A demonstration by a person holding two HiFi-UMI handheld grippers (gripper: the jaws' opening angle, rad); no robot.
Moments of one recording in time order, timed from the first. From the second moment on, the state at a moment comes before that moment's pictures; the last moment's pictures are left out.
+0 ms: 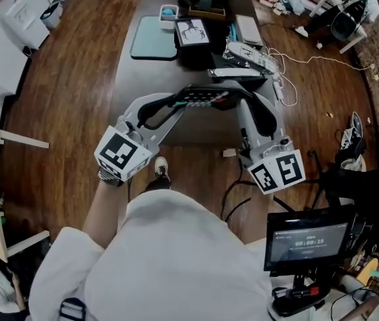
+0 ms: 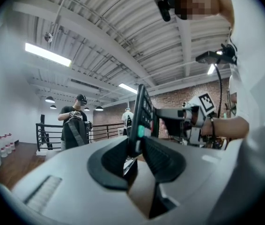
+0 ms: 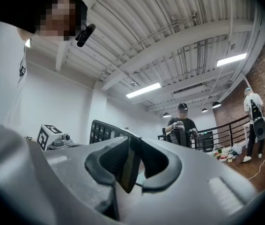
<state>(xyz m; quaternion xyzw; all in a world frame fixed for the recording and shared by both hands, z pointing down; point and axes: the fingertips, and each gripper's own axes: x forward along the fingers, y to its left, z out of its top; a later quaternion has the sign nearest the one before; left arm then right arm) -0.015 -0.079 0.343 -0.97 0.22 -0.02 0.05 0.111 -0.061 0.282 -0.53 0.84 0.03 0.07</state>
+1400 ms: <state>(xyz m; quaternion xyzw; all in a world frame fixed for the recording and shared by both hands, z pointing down) 0.009 0.176 0.345 -0.97 0.23 -0.04 0.03 0.136 0.186 0.281 -0.52 0.85 0.02 0.07</state>
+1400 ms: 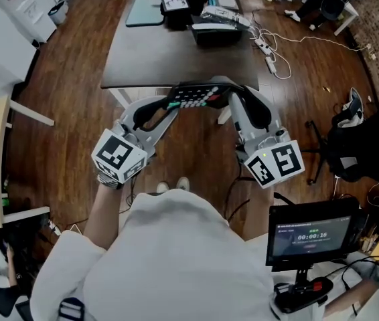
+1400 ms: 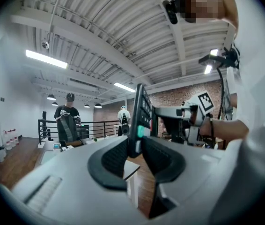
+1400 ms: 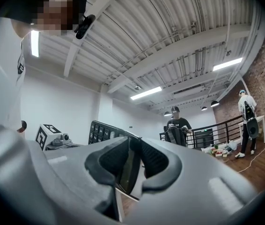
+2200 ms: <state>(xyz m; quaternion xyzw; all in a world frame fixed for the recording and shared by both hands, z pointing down) 0.011 0.169 0.346 -0.97 0.24 -0.03 0.04 0.137 0.183 0.282 -0.52 0.85 0.03 0.07</state>
